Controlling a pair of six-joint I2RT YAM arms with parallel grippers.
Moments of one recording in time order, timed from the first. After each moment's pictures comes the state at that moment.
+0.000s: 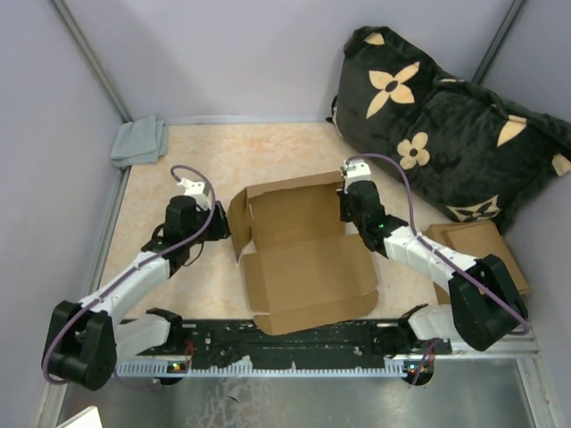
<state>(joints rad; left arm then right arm) -0.33 1.12 0.54 0.06 0.14 -0.37 0.53 1.31 0.70 0.09 0.27 0.17</state>
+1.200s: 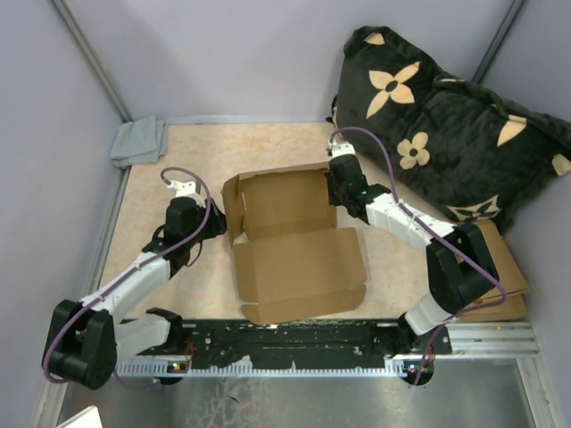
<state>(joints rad) -0.33 1.08 0.49 0.08 -0.05 -0.46 0.53 1.55 1.04 -0.19 0.26 0.22</state>
